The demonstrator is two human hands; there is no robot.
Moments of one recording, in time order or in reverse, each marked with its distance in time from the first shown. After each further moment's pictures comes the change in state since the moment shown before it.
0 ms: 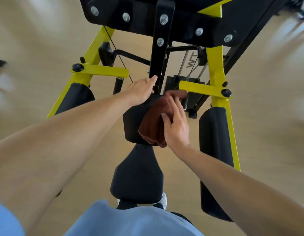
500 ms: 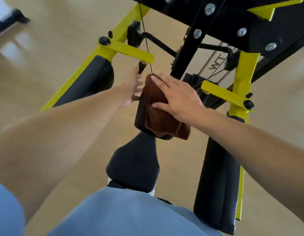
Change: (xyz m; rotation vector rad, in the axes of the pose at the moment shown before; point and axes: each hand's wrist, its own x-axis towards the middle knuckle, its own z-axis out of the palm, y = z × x) left_hand -0.019 -0.082 -0.012 -1.027 0.145 -0.422; right_hand 0.079 -0.056 -0.001 -0.900 -0.561 -0.688
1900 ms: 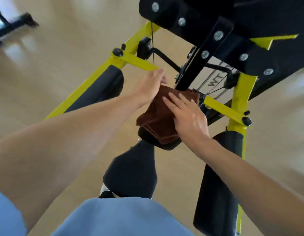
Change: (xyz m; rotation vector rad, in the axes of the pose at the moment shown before) left_hand -0.002 0.017 0.009 0.200 -0.039 0.480; right_hand -0.027 -0.028 0.014 -0.062 0.216 0.097
